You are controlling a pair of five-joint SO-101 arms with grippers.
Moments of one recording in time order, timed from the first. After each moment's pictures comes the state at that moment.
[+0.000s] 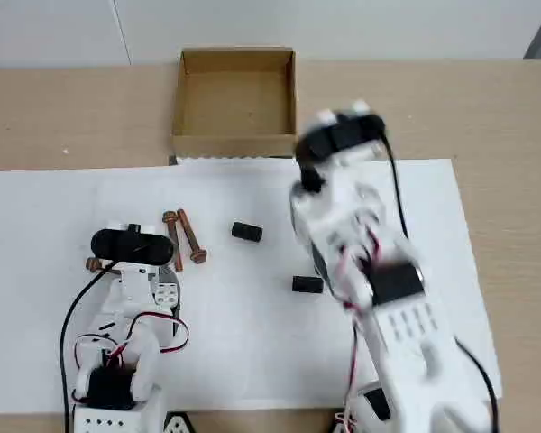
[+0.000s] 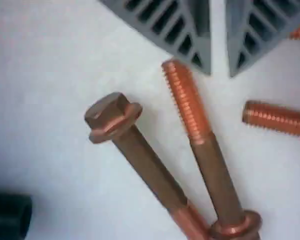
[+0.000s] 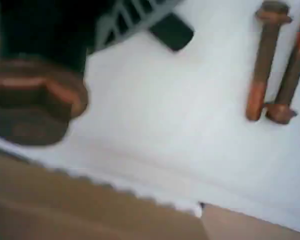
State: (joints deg) left arm 0.2 -103.4 93.6 60.4 2.9; right arm -21.2 -39.9 38.4 42.0 -2.5
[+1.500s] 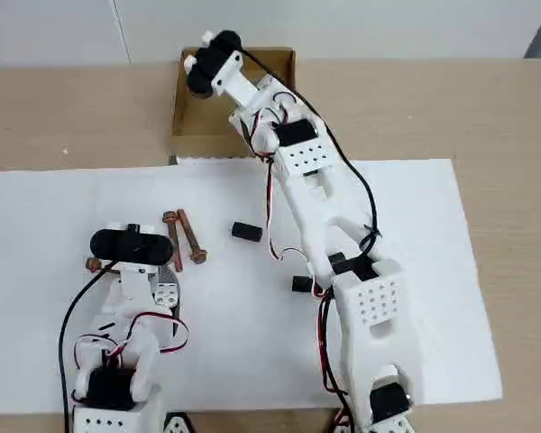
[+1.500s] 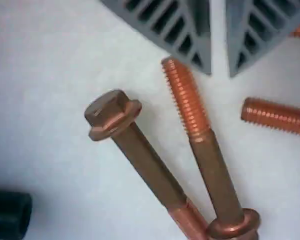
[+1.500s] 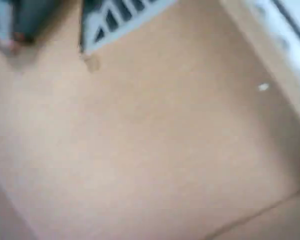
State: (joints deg) left arm 0.2 -103.4 93.6 60.4 2.9; right arm -23.6 41.3 -39.9 39.5 32.5
